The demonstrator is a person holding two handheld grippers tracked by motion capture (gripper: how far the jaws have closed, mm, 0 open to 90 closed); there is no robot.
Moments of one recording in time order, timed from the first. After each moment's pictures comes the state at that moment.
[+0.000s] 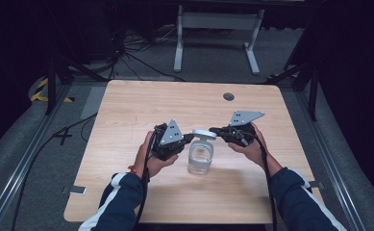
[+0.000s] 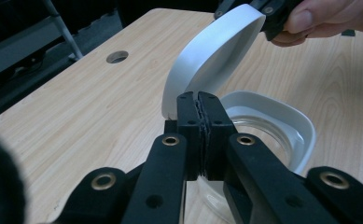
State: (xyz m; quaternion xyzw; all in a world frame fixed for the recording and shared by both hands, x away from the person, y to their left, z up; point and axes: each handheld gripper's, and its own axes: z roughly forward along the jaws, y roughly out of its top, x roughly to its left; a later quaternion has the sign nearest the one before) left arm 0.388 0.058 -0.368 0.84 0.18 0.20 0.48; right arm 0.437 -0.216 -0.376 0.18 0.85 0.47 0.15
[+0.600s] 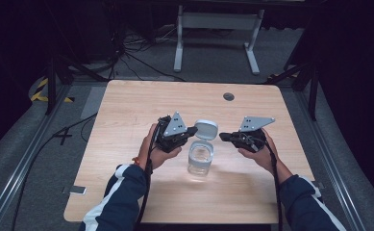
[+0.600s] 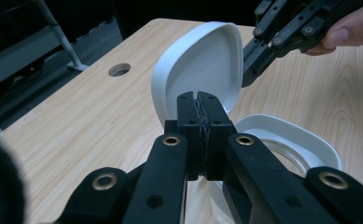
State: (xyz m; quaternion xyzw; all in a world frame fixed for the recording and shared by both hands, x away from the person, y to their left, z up) left arm 0.407 0.049 -0.362 0.84 0.17 0.19 0.49; right arm 0.421 -0.245 -0.383 0.20 0.86 0.45 0.16
